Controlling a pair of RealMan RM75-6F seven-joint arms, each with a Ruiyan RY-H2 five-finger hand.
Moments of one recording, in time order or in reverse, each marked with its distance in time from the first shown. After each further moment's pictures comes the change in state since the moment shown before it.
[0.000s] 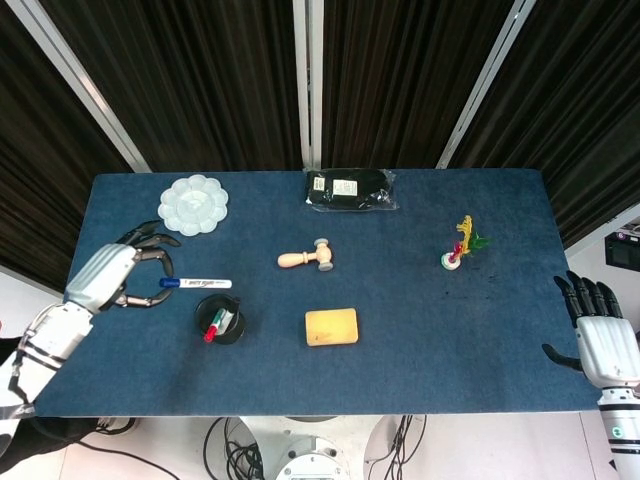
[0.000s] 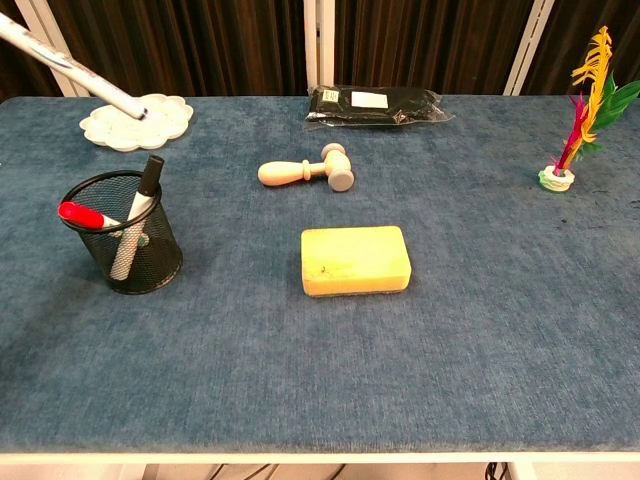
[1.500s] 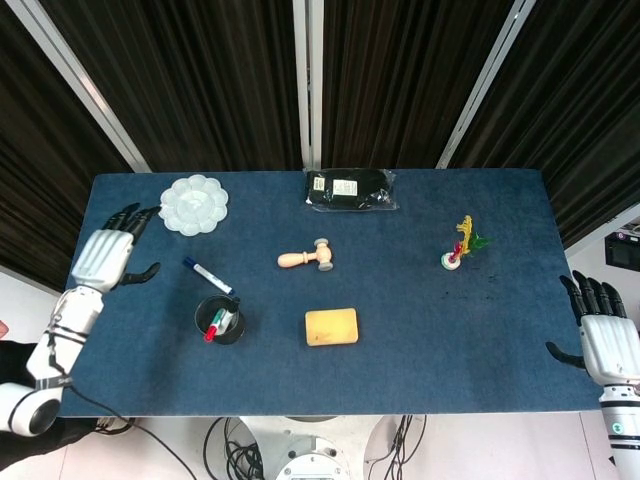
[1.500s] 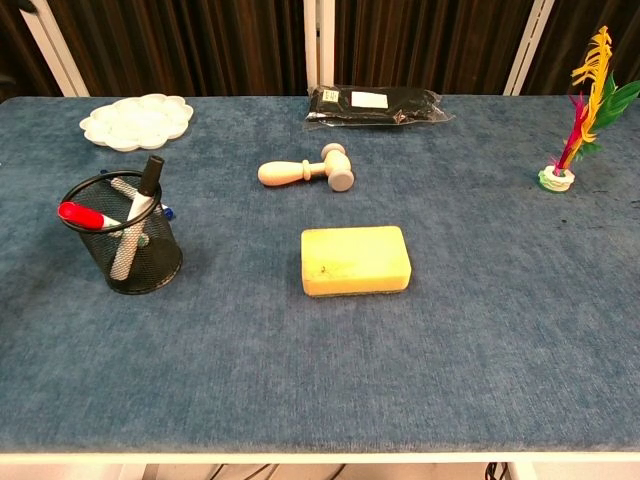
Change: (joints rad) left arm 0.022 -0.319 0.022 0.343 -0.144 0.167 0.385; right arm 0.002 -0.038 0.008 0.061 0.028 -0.002 0.021
